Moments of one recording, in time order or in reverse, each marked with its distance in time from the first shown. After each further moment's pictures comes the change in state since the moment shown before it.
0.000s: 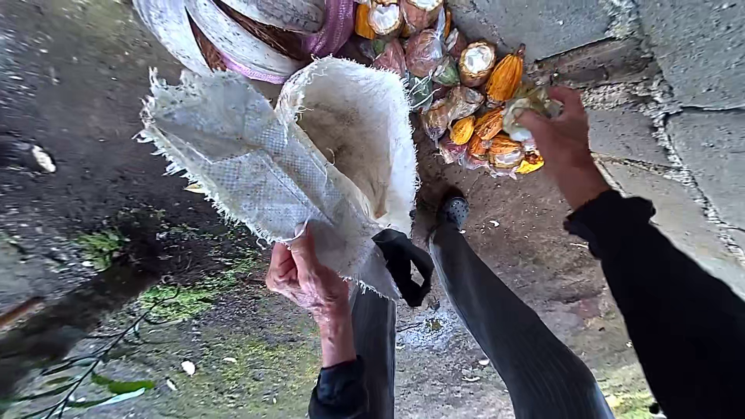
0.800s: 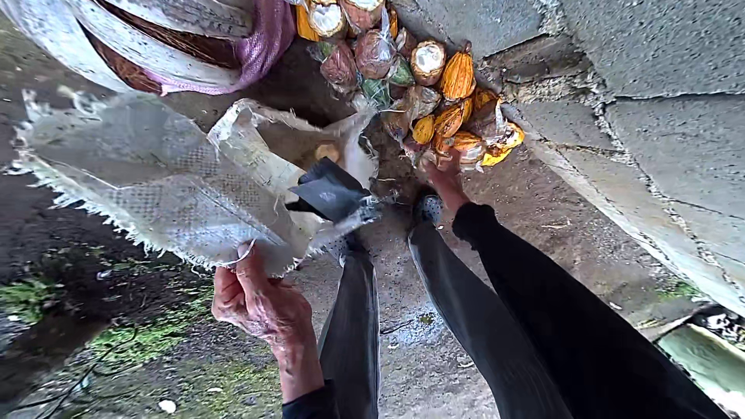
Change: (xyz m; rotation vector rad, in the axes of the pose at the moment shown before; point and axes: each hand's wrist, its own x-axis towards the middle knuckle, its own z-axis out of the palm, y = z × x) left_hand 0.009 -0.013 0.005 -0.072 -0.066 -0.115; right_hand -0.023 0.124 0.126 0.087 -0.076 0.277
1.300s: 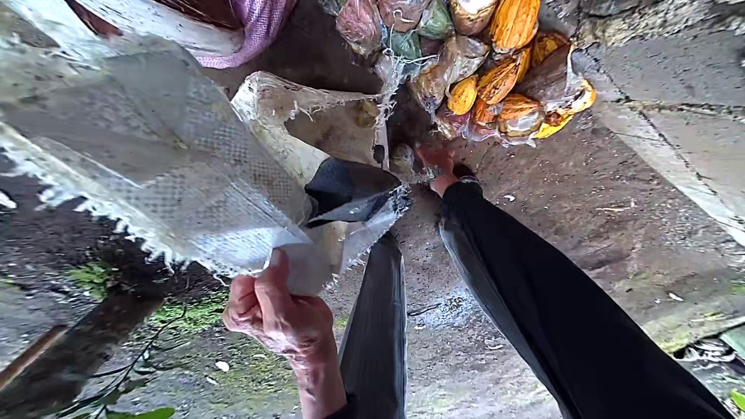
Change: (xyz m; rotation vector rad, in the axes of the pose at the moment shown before) left_hand 0.008 -0.008 -0.009 -0.012 -0.080 0.100; right_hand 0.006 0.012 0.121 0.045 -0.056 0.359
